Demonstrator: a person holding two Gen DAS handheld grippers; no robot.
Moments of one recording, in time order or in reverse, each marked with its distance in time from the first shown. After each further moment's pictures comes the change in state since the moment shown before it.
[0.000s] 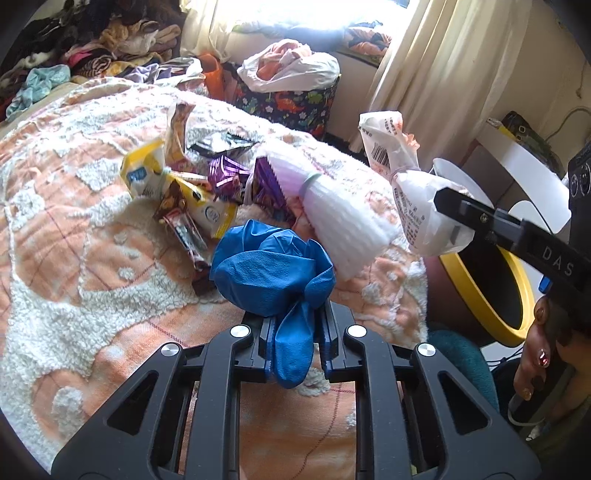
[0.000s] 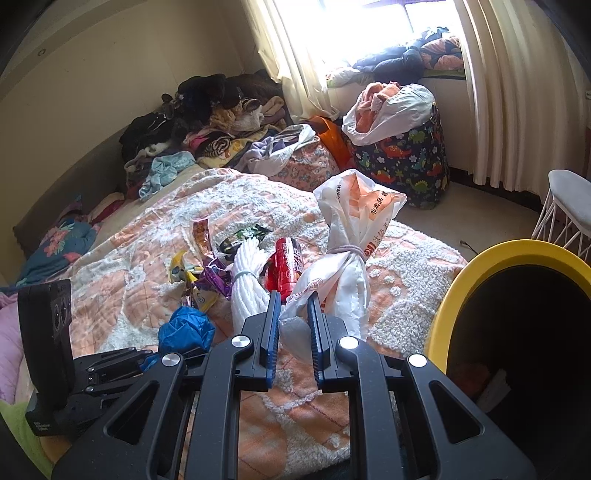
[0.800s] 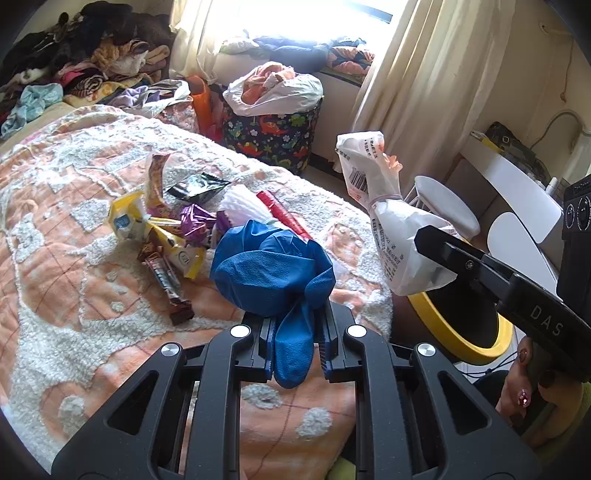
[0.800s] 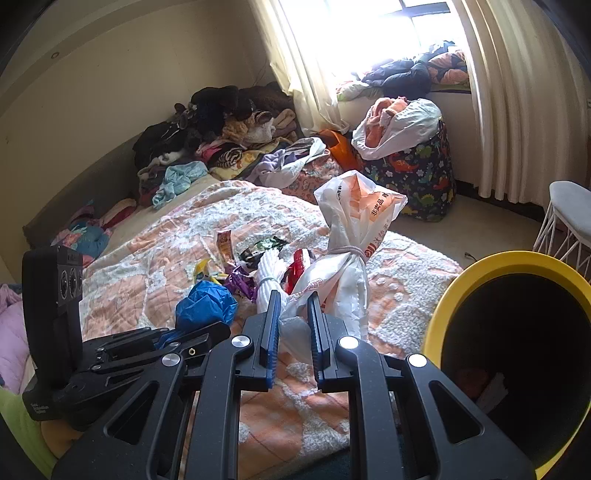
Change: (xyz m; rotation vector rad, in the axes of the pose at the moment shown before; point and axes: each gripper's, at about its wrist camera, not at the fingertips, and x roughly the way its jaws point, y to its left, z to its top) left arm -0.020 -0.027 0.017 0.028 -0.072 -0.039; right arm -0.038 0.011 -0.002 -0.018 -0.050 0.029
